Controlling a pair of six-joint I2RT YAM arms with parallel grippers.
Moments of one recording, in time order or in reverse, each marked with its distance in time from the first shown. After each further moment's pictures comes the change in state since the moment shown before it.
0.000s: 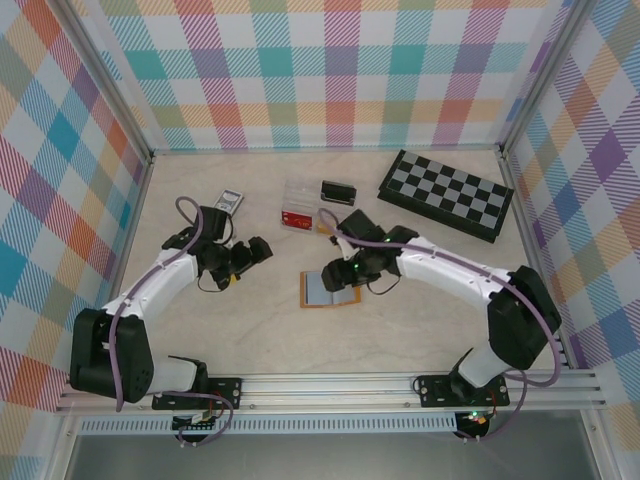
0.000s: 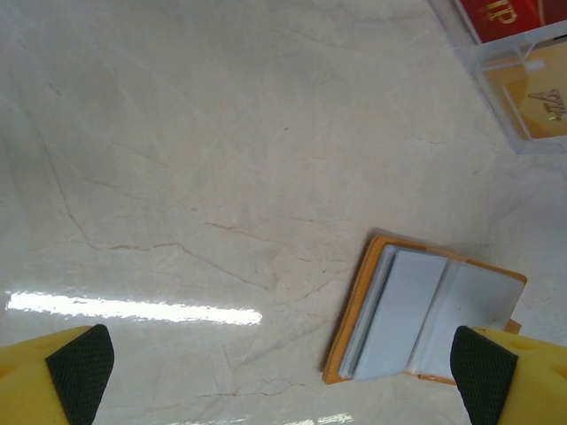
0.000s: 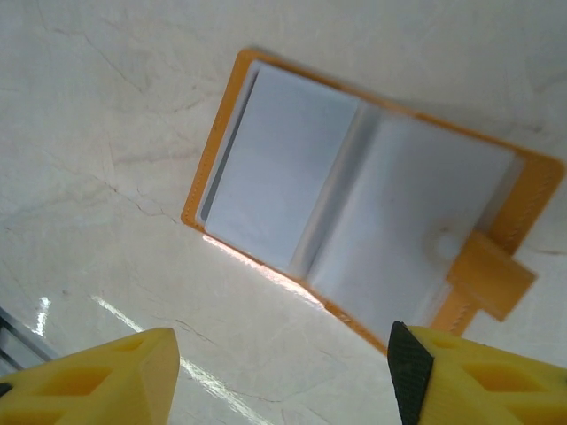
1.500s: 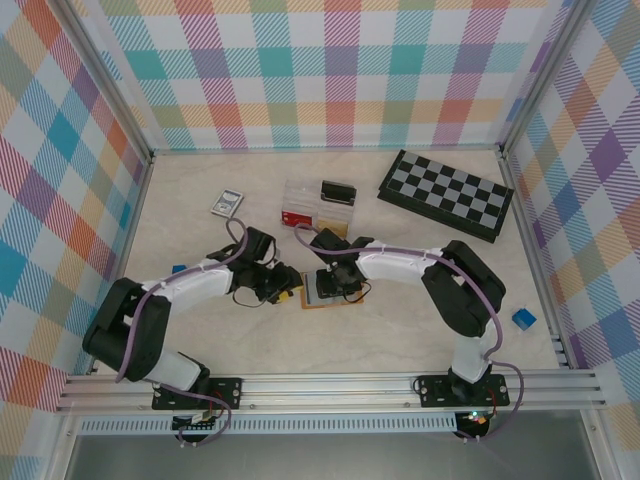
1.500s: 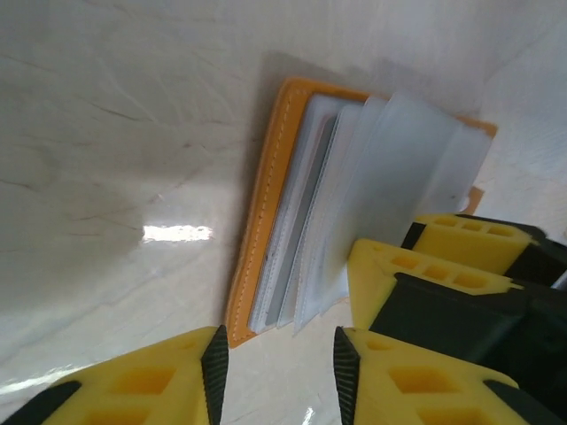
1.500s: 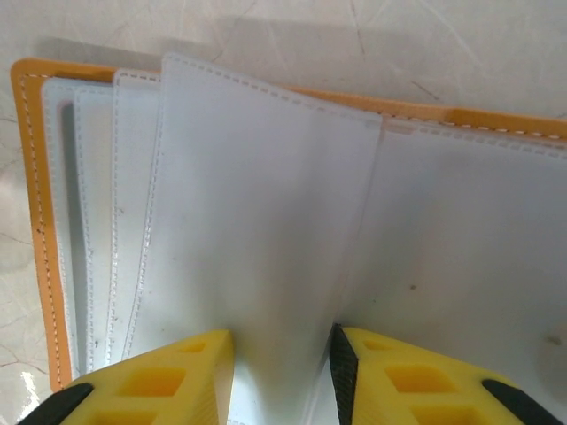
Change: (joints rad) left arm -0.297 0.157 -0.118 0.314 0.153 -0.254; right arm 0.046 0.312 0.035 0.127 0.116 0.198
